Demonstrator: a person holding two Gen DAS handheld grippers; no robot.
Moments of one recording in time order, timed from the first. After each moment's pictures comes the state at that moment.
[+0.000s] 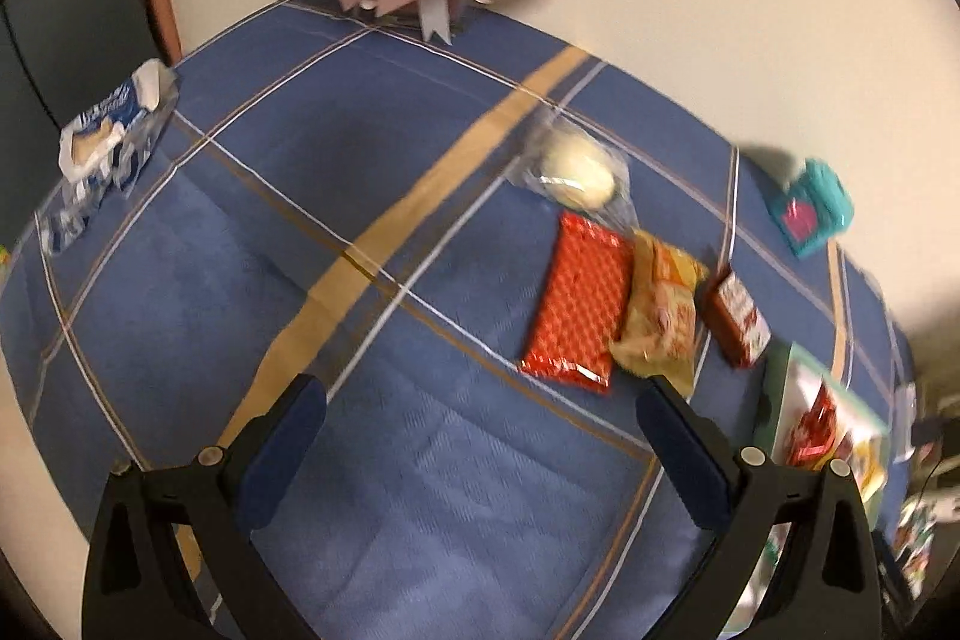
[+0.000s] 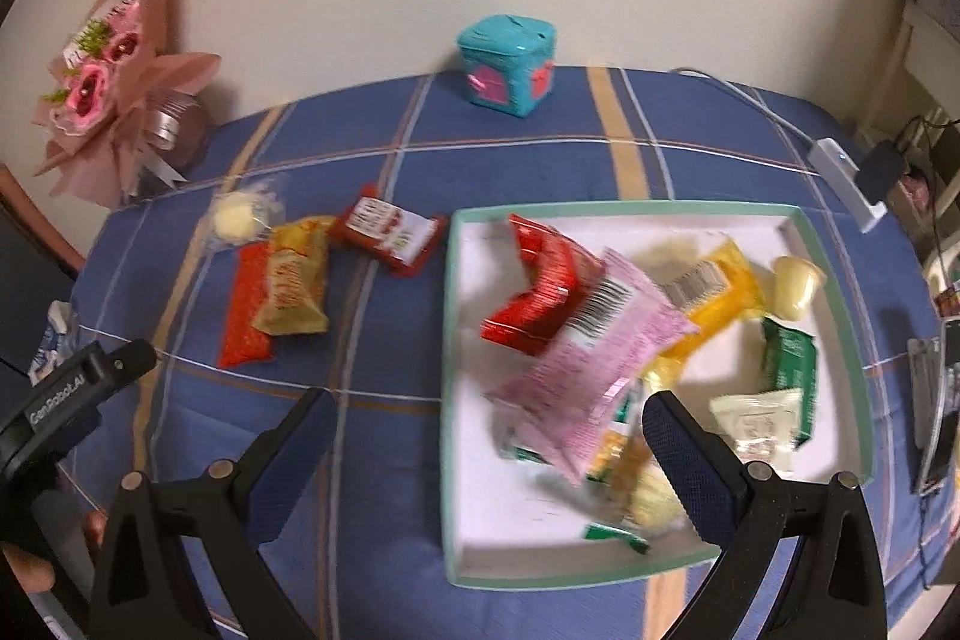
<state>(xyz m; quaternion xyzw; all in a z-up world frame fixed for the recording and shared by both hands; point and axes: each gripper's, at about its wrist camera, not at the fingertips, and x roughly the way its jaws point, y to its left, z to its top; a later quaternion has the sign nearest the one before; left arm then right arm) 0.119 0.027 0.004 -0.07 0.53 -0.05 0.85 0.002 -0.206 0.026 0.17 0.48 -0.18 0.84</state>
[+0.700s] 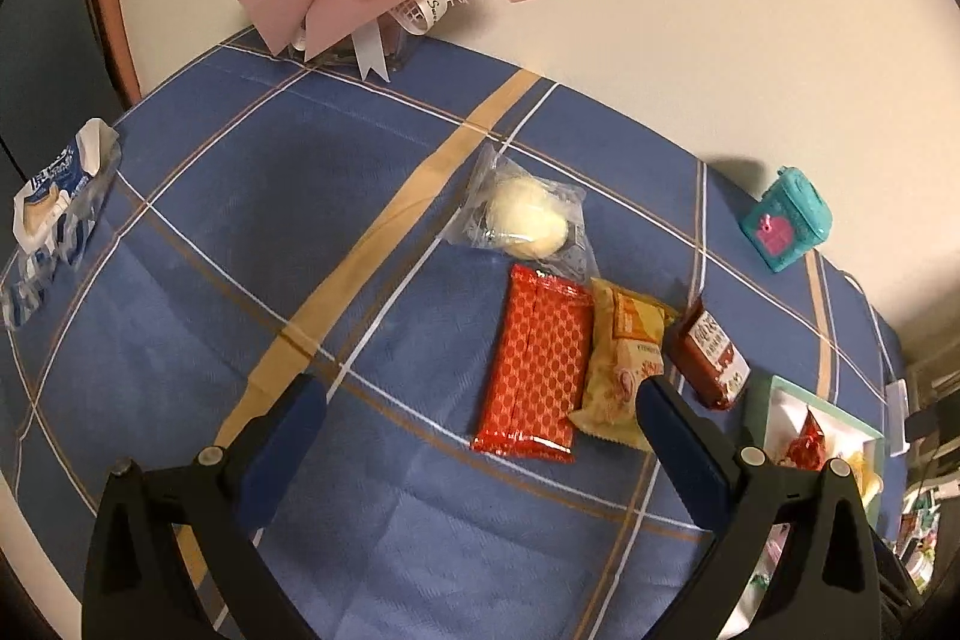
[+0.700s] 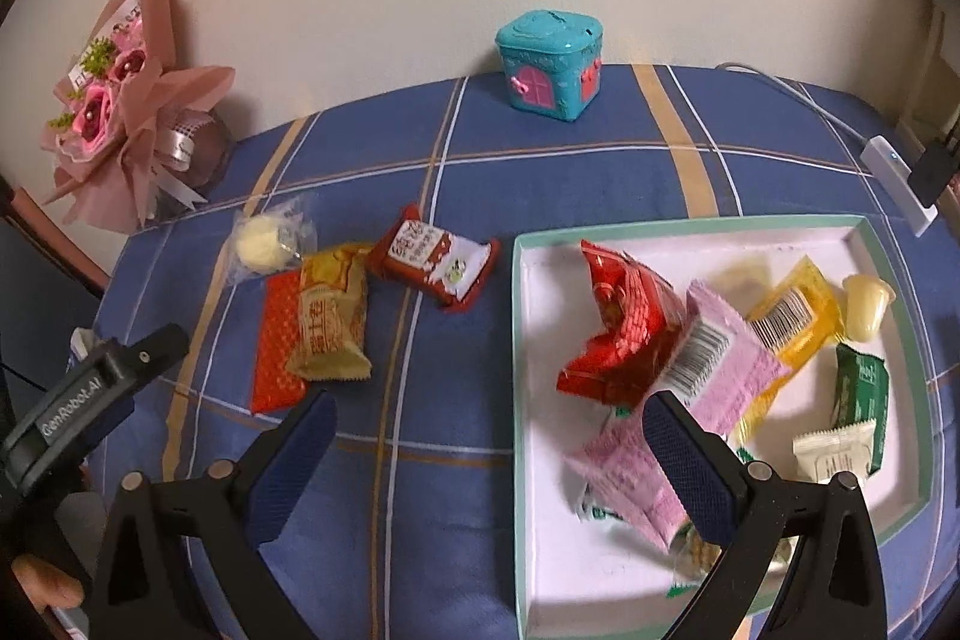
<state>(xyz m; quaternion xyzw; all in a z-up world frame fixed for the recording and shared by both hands) 0.153 -0.005 0.003 -0.05 0.50 -0.09 0.86 0.042 -0.206 0.012 0.20 0.47 -0.16 0.85</state>
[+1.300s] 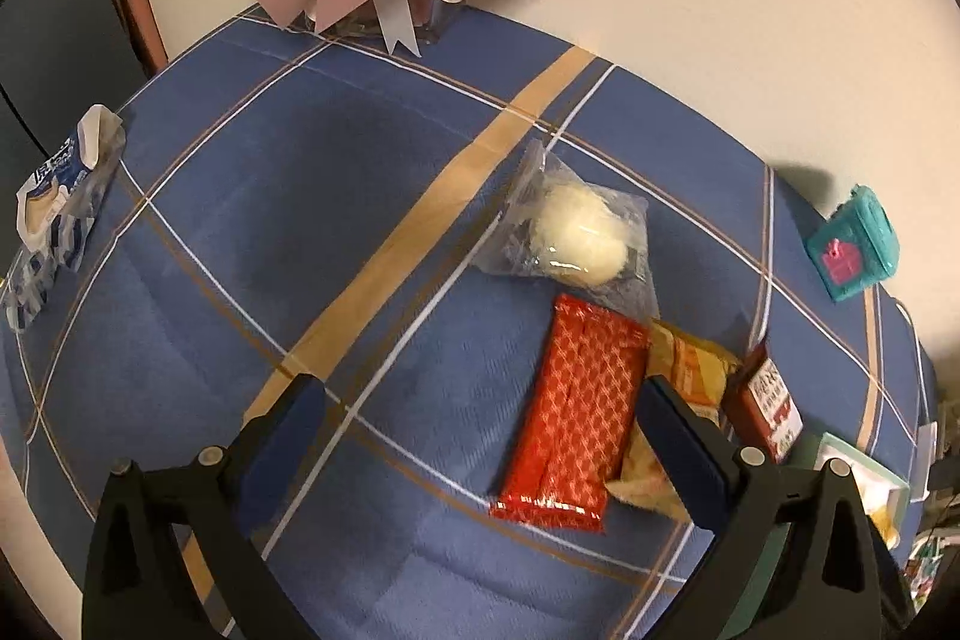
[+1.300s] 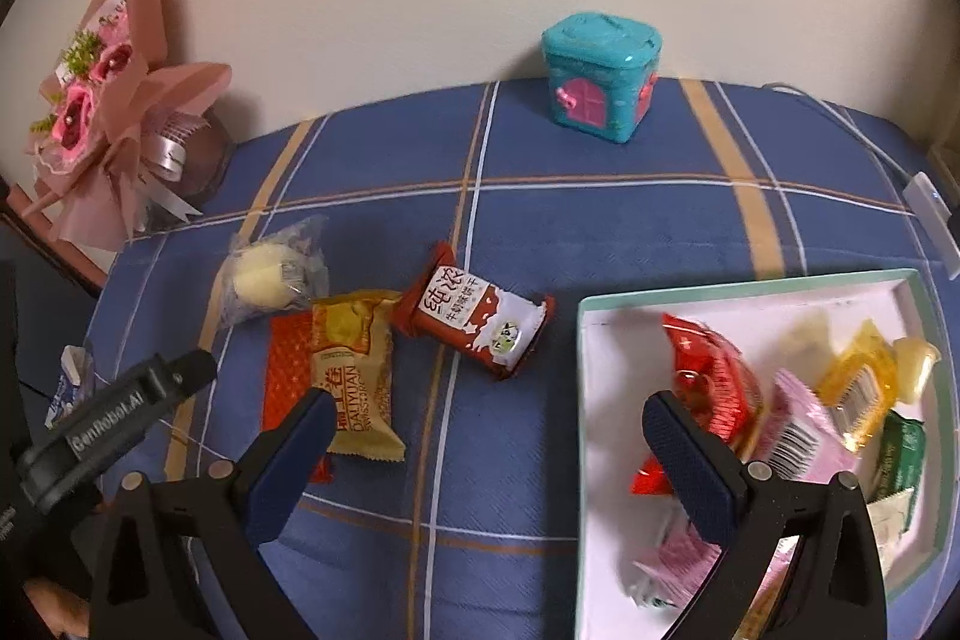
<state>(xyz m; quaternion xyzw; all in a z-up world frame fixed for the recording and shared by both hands) 0.203 -0.010 -0.022 -0.04 0.54 -0.03 0.84 0.103 -0.199 -0.003 0.19 0.48 -0.15 0.85</state>
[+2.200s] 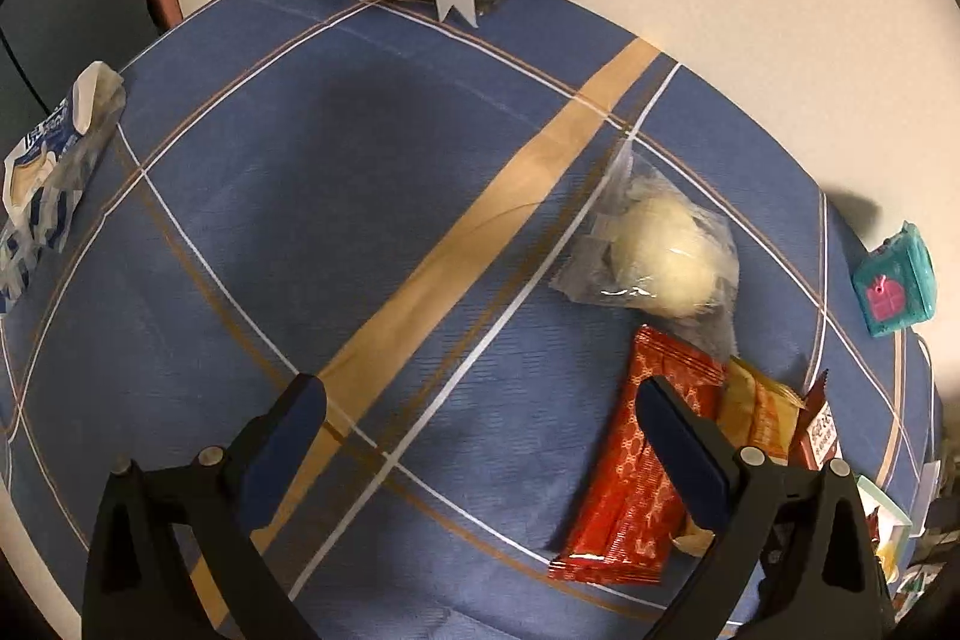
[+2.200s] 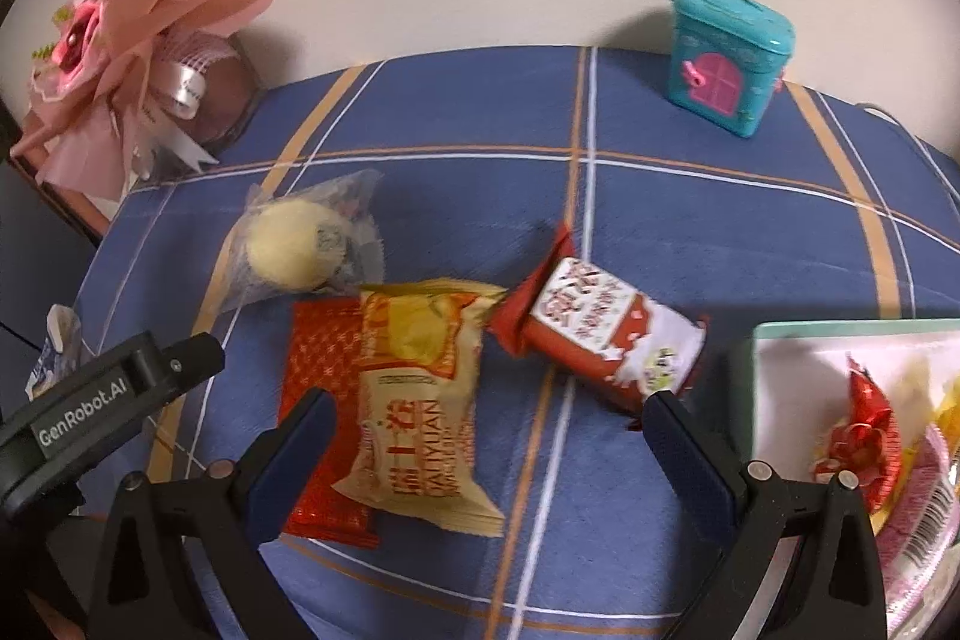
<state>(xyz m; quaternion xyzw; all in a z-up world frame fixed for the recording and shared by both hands) 0.231 0.022 -0.053 -0.07 0.56 -0.01 0.83 0.157 -0.154 -0.047 0.15 0.49 -0.11 0.85</state>
